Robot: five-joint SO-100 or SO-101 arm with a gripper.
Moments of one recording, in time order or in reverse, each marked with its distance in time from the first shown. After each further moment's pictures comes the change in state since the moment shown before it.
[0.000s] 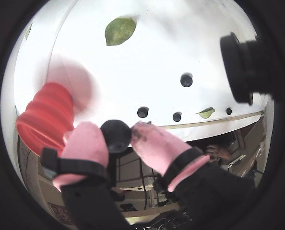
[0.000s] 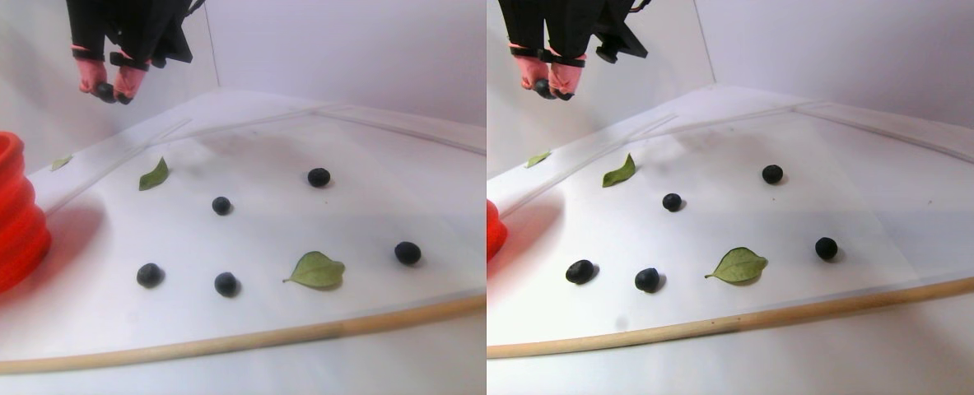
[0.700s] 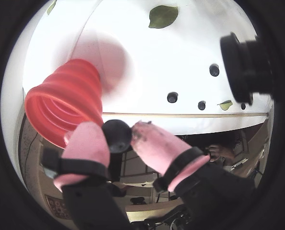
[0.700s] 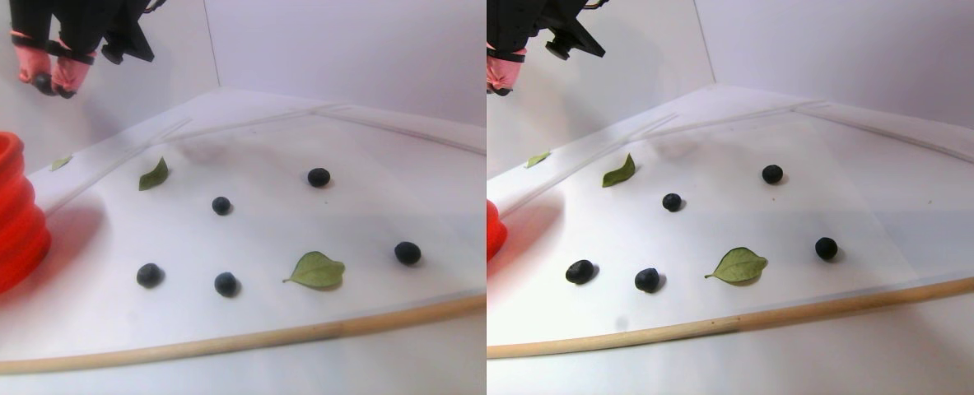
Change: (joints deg) arm -9.9 0.1 1.7 -1.5 7.5
